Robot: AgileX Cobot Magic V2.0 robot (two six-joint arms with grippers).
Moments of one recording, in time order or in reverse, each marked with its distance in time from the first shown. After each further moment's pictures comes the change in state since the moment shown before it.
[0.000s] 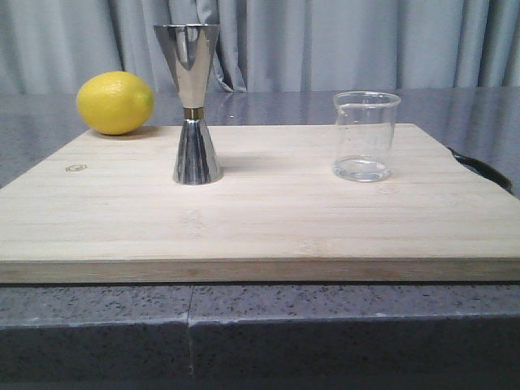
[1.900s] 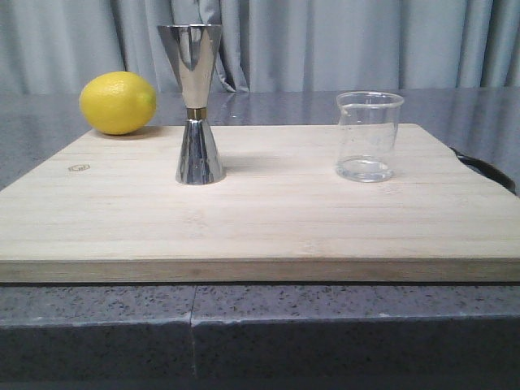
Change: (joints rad) left arm 0.012 0.000 0.000 0.057 -0.050 -0.078; right arm 0.000 0.000 -0.462 -1.119 0.127 0.869
